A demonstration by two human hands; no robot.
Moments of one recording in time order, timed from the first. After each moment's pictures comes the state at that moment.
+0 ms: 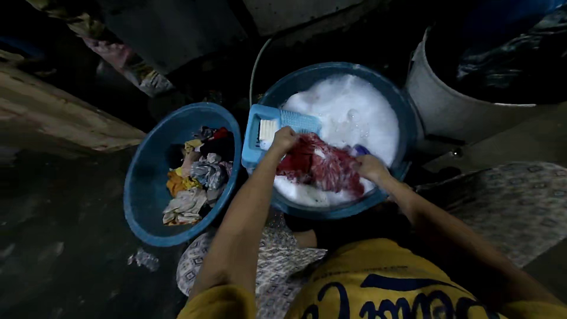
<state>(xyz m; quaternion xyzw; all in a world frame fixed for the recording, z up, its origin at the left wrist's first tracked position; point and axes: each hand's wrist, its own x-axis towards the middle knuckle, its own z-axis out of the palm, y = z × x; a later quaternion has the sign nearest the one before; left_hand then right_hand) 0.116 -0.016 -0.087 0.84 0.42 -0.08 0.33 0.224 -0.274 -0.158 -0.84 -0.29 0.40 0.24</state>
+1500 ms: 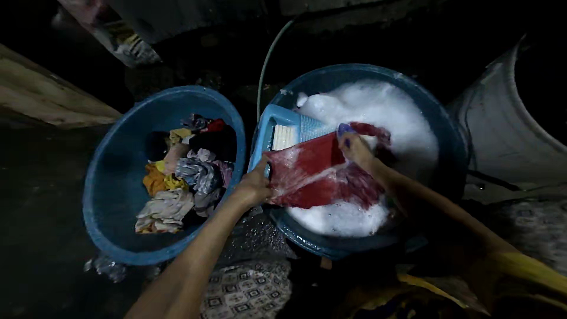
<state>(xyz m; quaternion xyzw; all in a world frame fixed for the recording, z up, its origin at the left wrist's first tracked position) -0.004 0.040 -0.047 0.76 0.47 -0.20 0.41 0.248 -0.111 -0.182 -0.80 -0.44 0.25 0.33</state>
